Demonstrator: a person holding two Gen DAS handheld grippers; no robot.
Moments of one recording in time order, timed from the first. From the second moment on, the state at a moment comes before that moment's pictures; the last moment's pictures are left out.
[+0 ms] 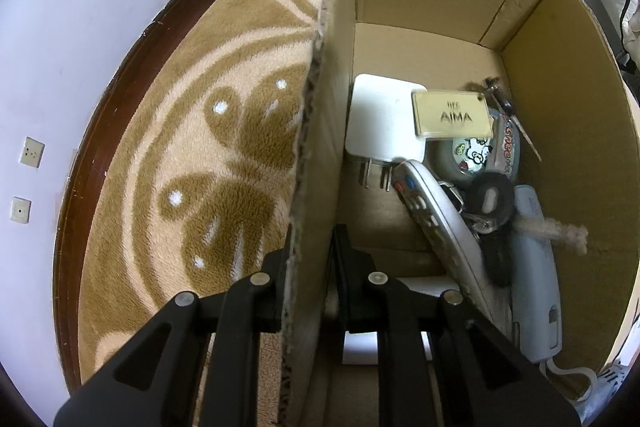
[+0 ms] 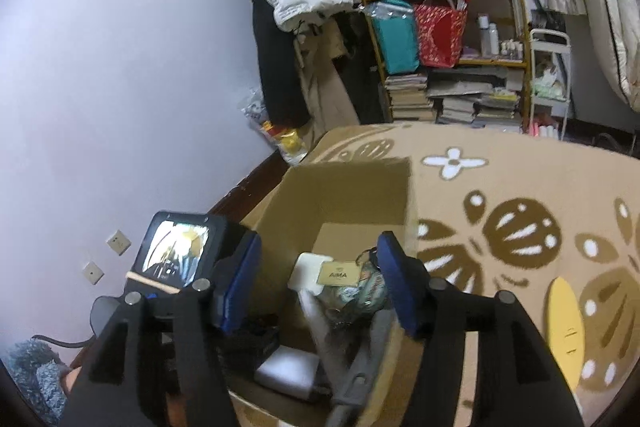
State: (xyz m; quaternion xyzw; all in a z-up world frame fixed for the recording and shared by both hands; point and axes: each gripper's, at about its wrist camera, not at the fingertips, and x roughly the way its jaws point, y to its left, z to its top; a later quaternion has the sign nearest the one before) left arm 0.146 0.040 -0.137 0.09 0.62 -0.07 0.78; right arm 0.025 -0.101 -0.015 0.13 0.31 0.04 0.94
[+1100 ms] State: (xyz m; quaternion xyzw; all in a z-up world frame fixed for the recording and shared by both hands) left arm 0.147 0.039 -0.137 0.09 0.62 -0.07 0.78; right arm -0.009 -0.247 -0.104 0.14 0.43 -0.20 0.87
